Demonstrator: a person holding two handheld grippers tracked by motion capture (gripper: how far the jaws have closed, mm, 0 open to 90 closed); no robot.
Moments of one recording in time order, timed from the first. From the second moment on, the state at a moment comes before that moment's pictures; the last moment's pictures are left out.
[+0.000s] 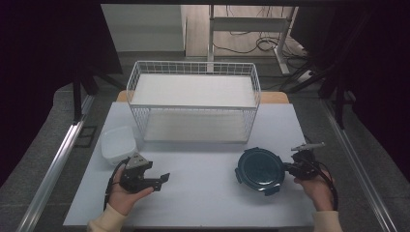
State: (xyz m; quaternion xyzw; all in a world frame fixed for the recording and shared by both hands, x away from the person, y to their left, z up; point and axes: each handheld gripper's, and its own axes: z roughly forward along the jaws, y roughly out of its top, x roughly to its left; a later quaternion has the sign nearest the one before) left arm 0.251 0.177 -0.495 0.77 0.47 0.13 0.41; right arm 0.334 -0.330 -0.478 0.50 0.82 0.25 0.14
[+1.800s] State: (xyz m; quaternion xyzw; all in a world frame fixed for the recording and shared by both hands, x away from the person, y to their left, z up) left arm 0.252 0.175 -0.492 0.77 0.46 0.13 0.41; right arm 0.298 -0.191 -0.479 0.35 0.90 0.24 0.13
